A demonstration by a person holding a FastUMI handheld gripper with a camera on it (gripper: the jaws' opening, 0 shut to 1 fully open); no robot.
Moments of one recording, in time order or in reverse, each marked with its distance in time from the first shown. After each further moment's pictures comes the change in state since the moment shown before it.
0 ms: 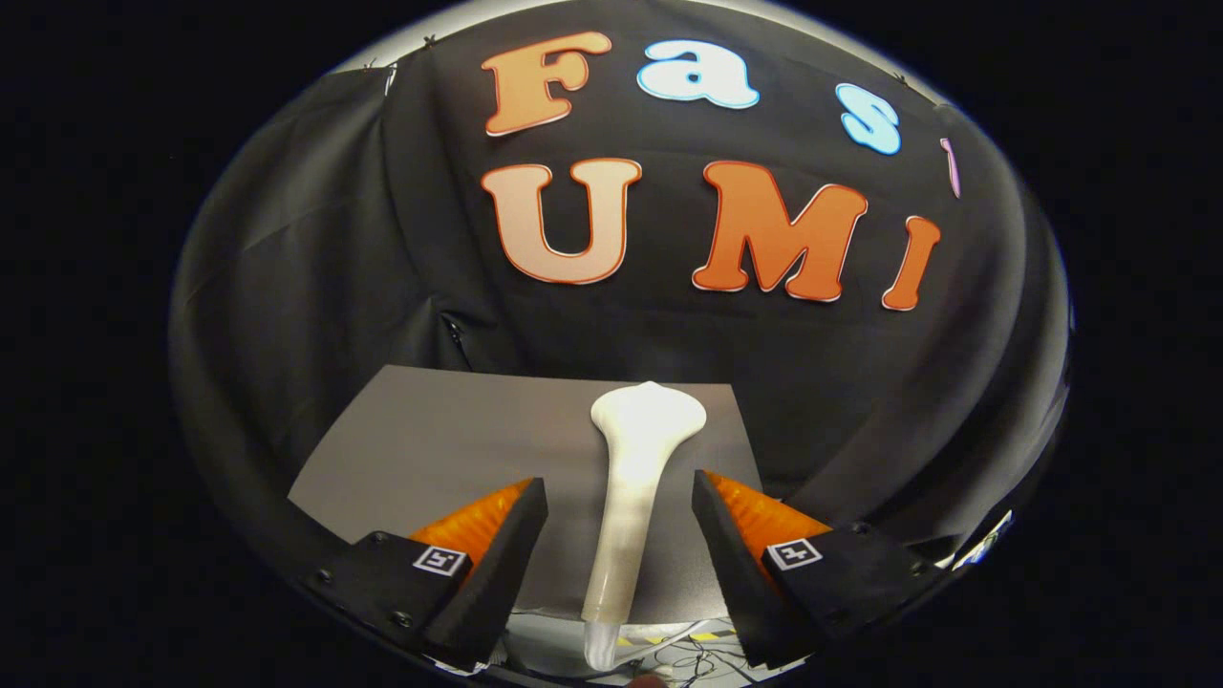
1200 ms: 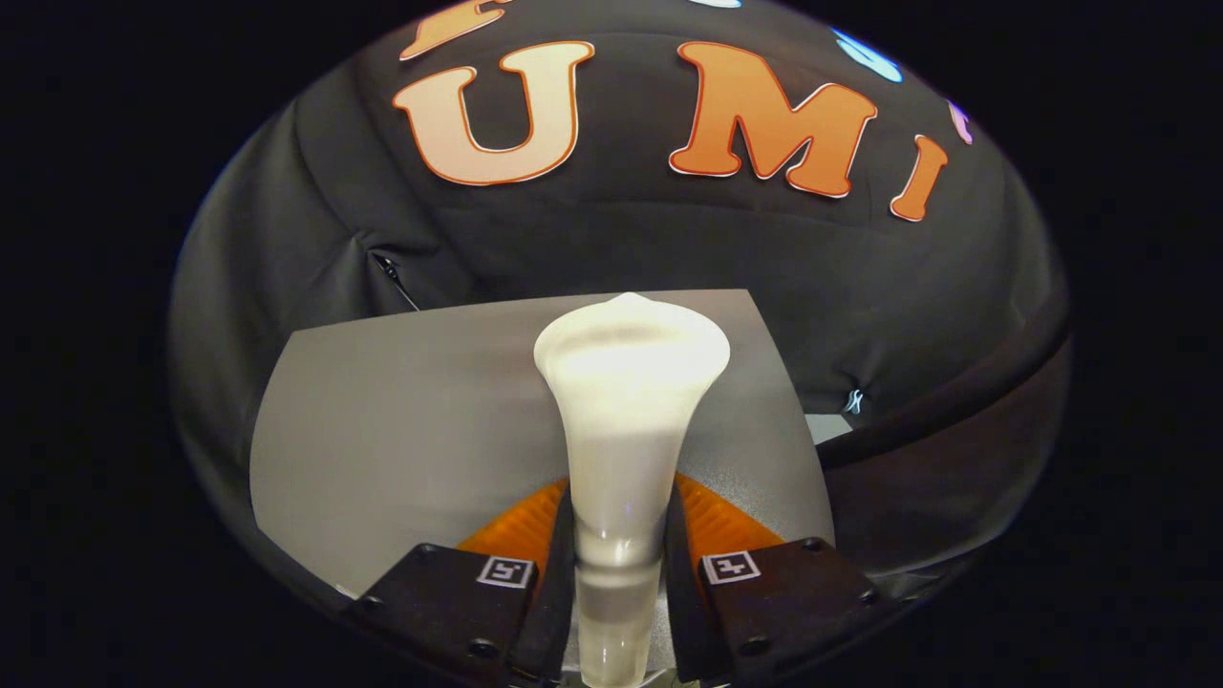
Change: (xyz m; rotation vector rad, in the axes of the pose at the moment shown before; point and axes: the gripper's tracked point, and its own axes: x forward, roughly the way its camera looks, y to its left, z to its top) arm 0.102 -0.020 -0.051 0.111 0.287 -0.092
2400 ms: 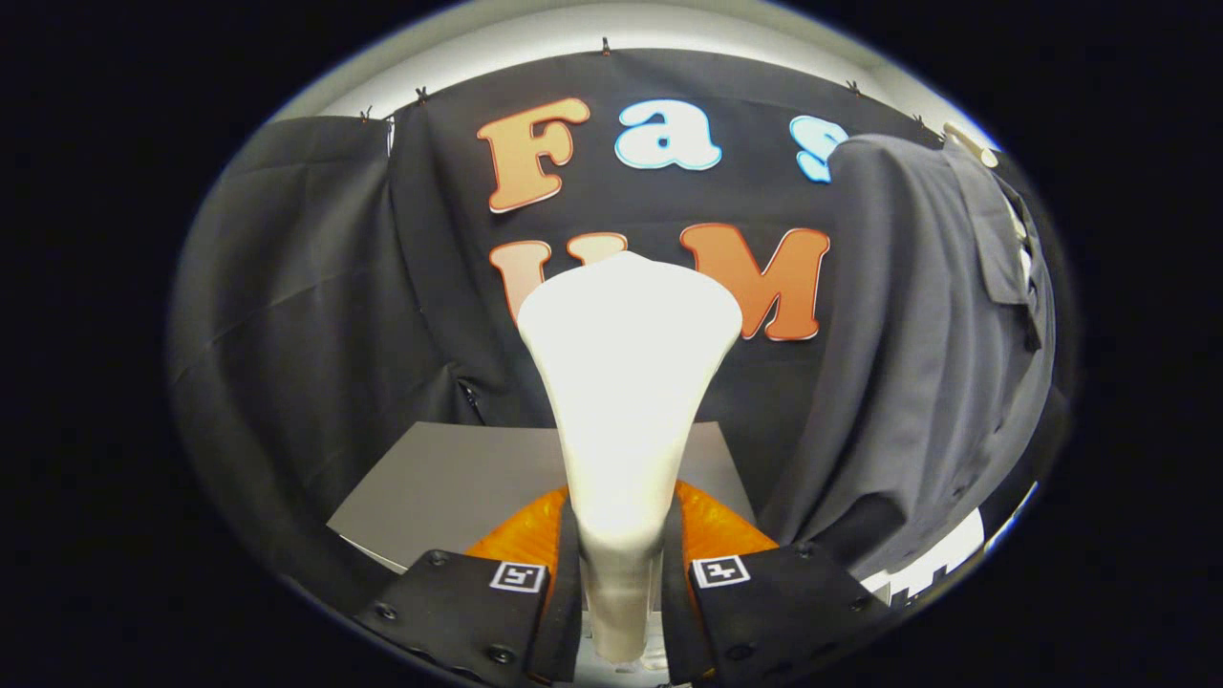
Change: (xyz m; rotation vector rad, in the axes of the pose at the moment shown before) arm -0.223 0.004 0.014 -0.044 -0.565 0.132
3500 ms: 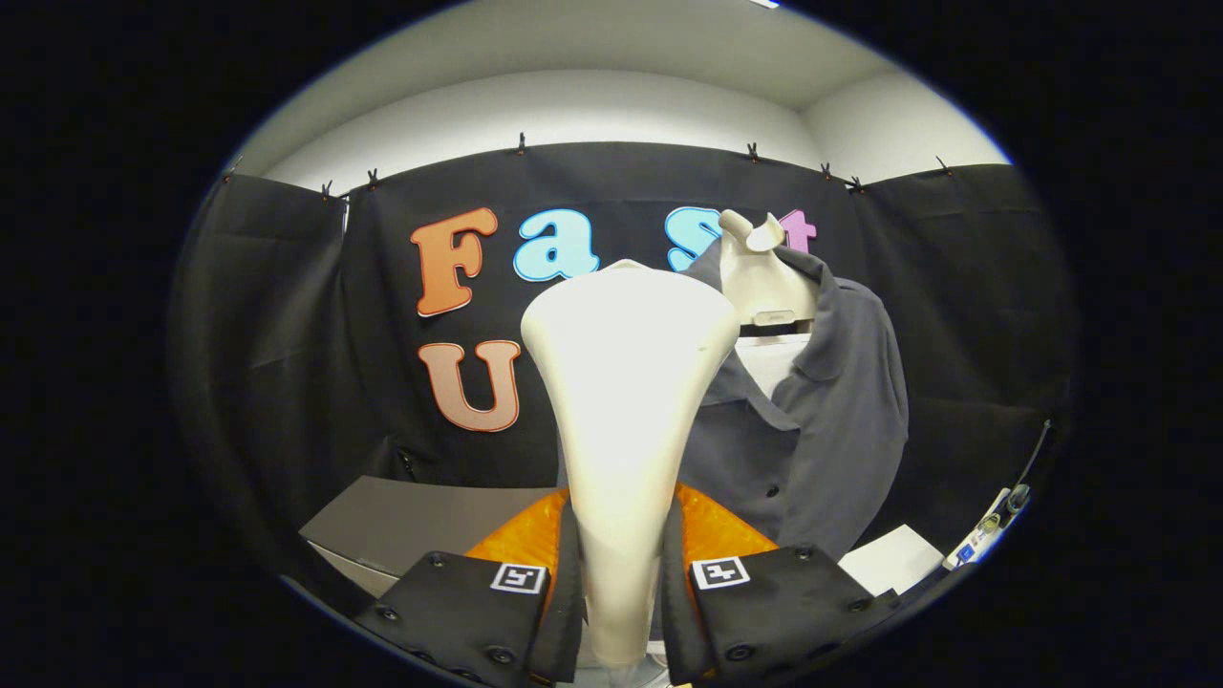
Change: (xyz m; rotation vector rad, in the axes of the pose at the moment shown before) arm -0.150 -0.177 0.057 0.026 -0.241 -0.187
